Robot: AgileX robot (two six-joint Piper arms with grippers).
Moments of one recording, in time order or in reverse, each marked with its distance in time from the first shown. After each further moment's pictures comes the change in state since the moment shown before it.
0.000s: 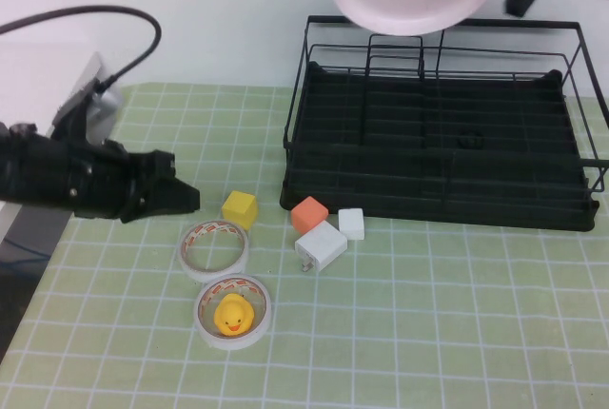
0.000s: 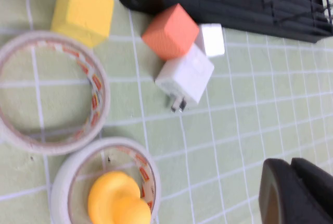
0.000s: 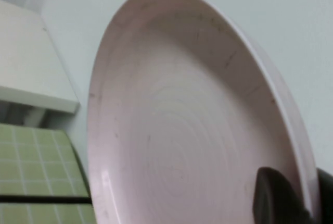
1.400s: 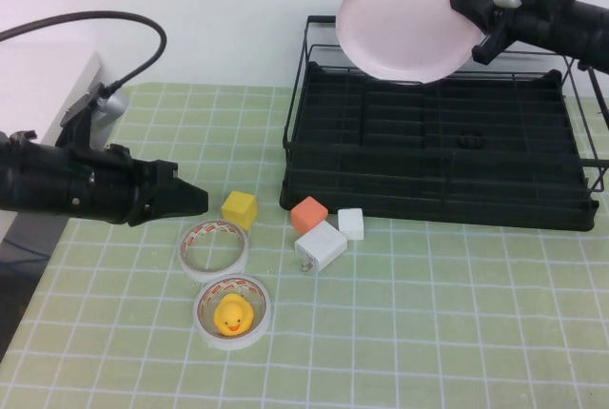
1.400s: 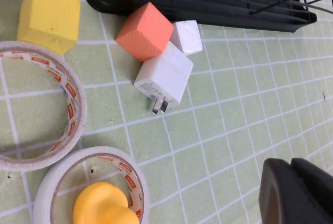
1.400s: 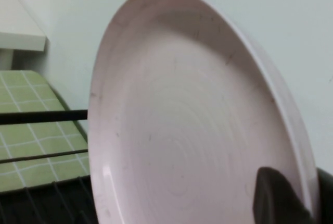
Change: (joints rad) right arm 0.028 0.258 -0.161 0.008 -0.170 0.082; left arm 0.000 -0.004 0.039 -0.088 0.020 0.159
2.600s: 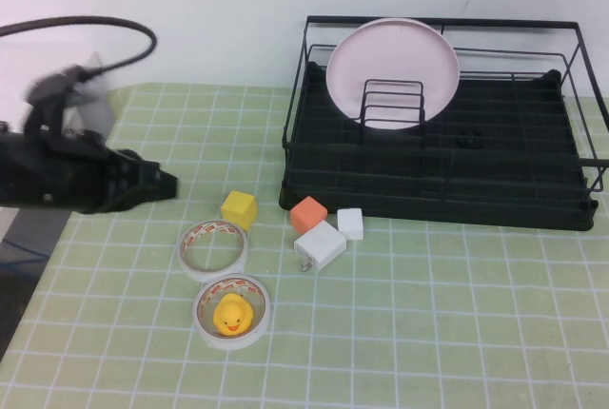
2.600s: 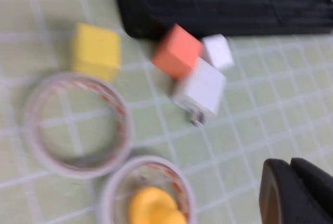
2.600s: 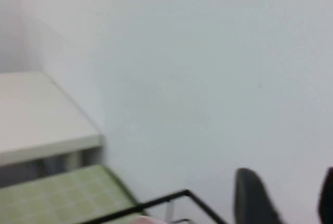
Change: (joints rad) right arm -0.144 -0.172 0.000 -0.054 0.269 0.422; left arm 0.000 -0.138 0.035 0.114 -0.114 0.005
